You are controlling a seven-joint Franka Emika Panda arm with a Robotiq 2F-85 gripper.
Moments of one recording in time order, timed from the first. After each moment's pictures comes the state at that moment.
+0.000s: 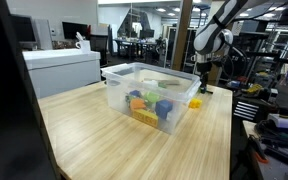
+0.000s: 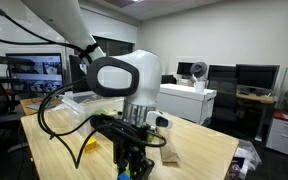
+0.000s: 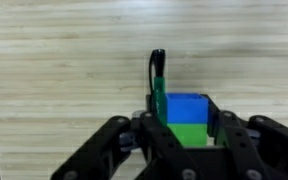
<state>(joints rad) -0.51 0.37 -0.29 -2.15 -0.11 2.35 -0.54</state>
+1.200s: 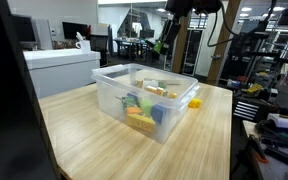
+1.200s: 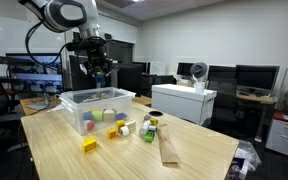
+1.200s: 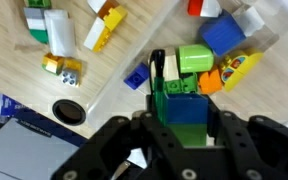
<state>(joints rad) -0.04 -0.25 -0.07 -2.36 0.01 2.35 -0.60</state>
